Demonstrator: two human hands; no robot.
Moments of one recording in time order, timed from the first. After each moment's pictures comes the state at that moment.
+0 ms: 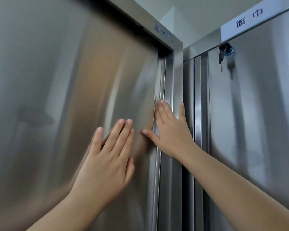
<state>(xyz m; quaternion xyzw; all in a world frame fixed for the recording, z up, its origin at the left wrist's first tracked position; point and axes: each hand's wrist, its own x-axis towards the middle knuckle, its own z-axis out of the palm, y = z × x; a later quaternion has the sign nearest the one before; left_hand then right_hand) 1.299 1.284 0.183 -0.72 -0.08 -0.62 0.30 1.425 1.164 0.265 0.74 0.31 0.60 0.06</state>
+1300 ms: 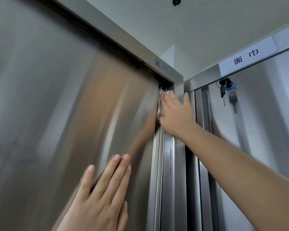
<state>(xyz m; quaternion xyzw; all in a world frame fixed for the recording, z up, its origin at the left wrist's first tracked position) 1.318 1.304 0.184 -0.63 -0.08 -0.67 0.40 1.438 1.164 0.389 0.72 0.23 0.65 0.08</state>
